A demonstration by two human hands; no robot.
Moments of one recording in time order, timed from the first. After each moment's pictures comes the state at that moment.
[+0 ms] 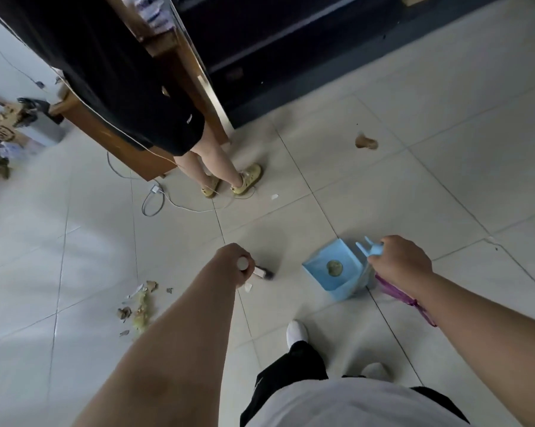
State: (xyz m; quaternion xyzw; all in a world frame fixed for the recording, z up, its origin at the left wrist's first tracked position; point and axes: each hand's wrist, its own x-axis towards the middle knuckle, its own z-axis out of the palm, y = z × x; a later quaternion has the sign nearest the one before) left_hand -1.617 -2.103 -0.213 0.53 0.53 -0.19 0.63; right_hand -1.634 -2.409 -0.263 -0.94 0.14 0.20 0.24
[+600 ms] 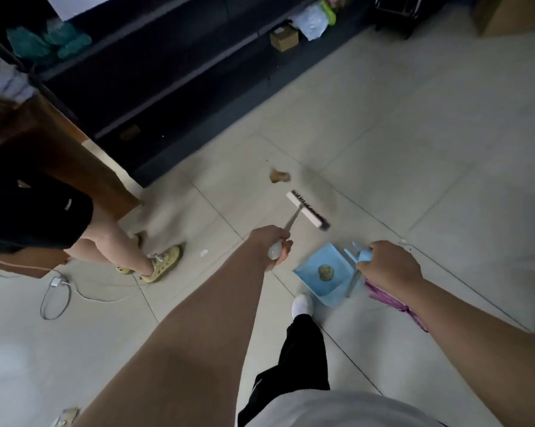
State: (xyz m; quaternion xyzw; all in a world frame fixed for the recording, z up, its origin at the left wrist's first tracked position) left_hand -1.428 -2.360 -0.230 0.63 0.31 -0.41 0.58; right_hand -1.555 -2.553 -0.262 -0.91 0.29 0.16 0.25
